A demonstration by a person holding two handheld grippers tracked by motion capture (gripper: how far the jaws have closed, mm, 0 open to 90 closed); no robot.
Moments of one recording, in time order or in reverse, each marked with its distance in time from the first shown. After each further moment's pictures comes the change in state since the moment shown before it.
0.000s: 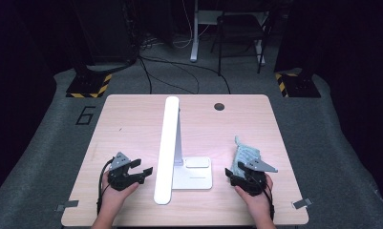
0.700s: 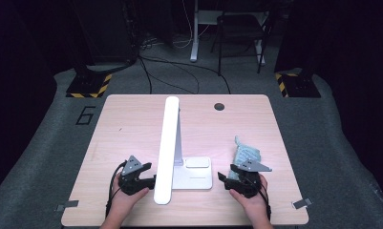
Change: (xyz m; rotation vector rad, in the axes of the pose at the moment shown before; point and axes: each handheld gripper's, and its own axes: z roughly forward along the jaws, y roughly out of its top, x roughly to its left) left arm -0.031 0.004 0.009 0.019 -0.040 0.079; right arm 0.017 0.008 -0.003 0.040 0.092 -0.018
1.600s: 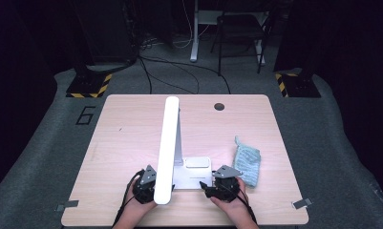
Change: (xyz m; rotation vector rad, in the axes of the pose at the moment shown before) left arm -0.033 -0.018 0.028 0.118 -0.055 0.112; right arm 0.046 -0.013 0.047 0.099 0.035 -0.164
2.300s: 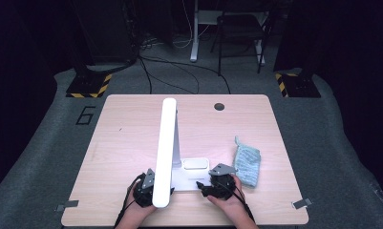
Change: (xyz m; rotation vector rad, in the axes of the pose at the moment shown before) left arm -0.007 -0.011 0.007 0.029 0.026 0.012; right arm 0.003 0.002 0.015 0.043 0.028 -0.003
